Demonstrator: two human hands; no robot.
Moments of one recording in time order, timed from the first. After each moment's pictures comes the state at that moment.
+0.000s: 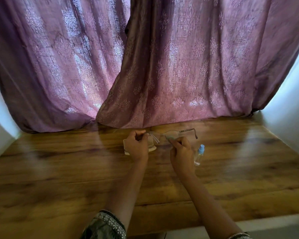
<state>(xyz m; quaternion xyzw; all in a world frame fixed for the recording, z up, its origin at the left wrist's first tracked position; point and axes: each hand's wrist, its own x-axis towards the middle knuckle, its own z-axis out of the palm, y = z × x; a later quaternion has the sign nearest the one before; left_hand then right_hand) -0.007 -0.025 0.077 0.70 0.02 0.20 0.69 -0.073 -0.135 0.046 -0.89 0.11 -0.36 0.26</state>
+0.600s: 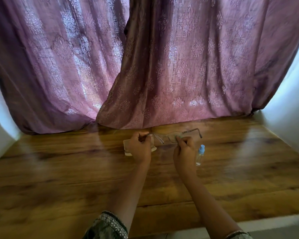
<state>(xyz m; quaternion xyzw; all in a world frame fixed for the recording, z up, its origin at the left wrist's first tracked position) -0.013 -0.029 0.080 0.71 0.00 0.18 0.68 -0.073 -0.137 0.050 -0.87 0.16 -0.37 0.28</state>
